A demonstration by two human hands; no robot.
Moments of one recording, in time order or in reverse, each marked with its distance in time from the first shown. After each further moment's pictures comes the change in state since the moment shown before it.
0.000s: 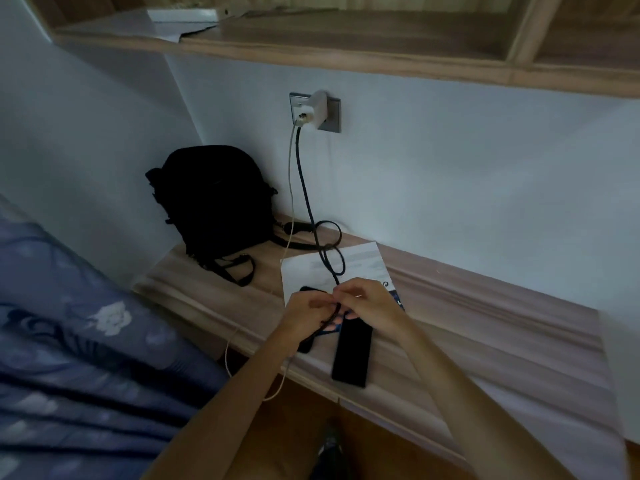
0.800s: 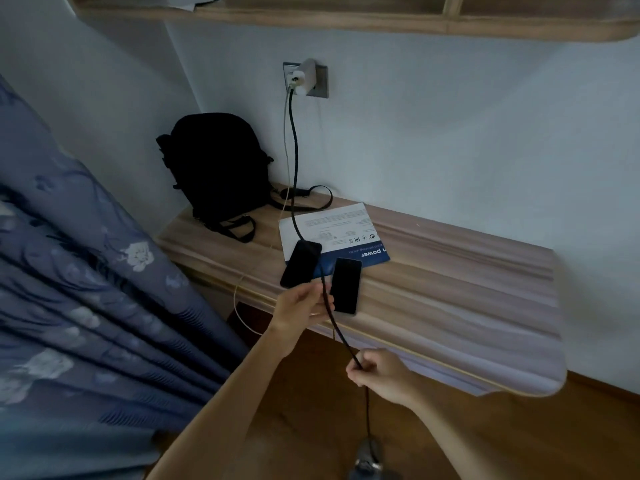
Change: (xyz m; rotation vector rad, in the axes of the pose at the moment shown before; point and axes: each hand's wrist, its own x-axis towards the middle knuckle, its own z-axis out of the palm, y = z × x) left_hand -0.141 -0.063 0.018 -0.299 0.009 0.048; right_hand -0.215 0.125 0.054 -0.333 -0.185 0.155
